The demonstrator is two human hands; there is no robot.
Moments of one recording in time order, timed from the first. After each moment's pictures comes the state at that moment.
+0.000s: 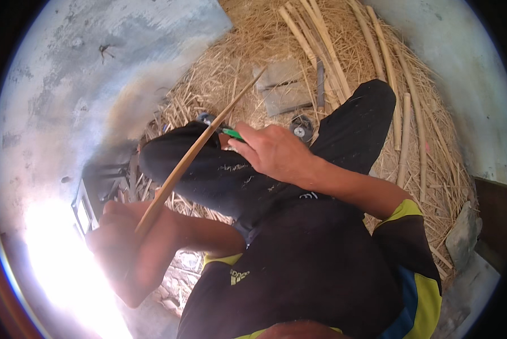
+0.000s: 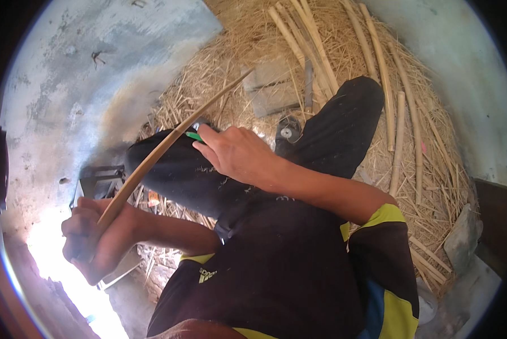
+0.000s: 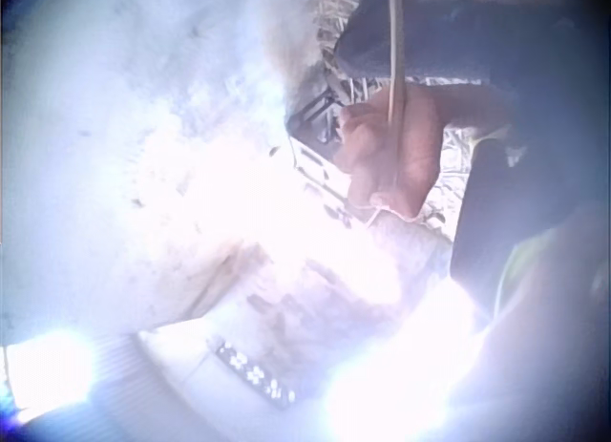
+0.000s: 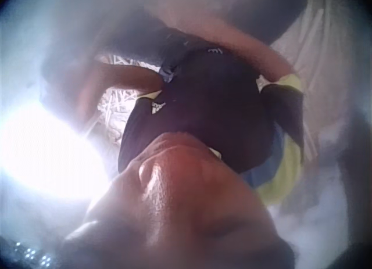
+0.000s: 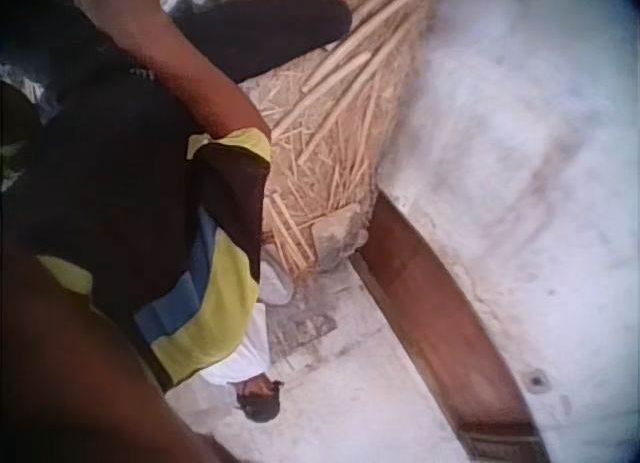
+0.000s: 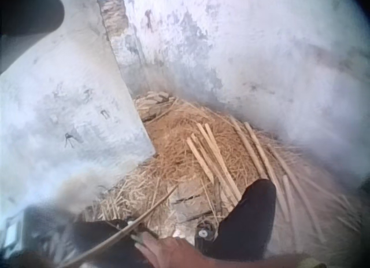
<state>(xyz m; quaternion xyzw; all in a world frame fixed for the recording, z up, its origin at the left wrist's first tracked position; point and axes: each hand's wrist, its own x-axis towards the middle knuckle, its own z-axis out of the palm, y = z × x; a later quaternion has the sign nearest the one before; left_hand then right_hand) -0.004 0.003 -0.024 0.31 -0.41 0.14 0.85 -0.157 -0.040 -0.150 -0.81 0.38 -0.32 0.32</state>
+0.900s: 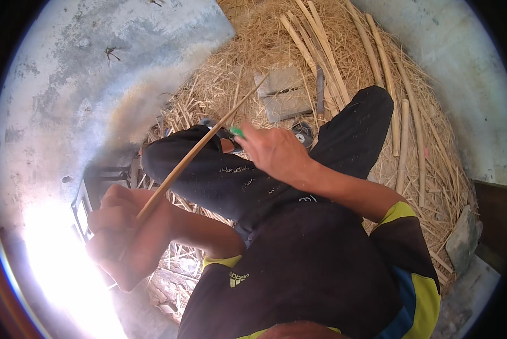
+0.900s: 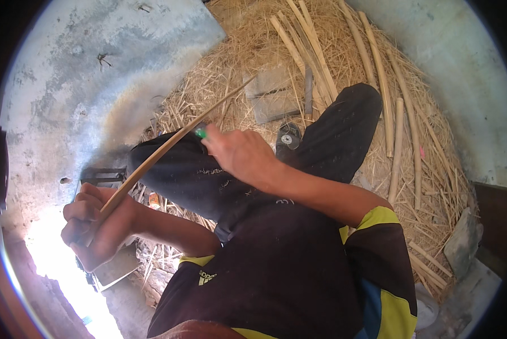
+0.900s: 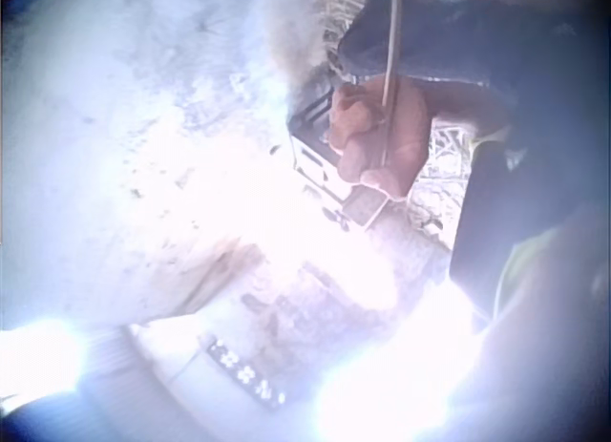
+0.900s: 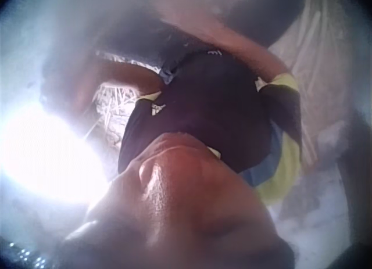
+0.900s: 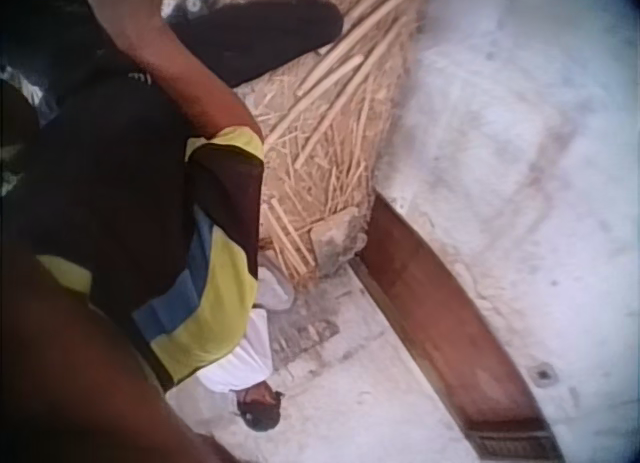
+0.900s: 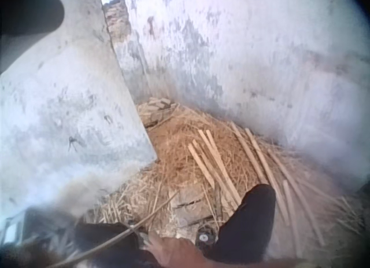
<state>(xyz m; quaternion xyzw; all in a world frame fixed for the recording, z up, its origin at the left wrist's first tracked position) 0.012 0.004 -0.024 0.24 -0.53 0.04 0.81 -0.158 -0.045 -0.159 -0.81 0.46 -0.27 0.25</state>
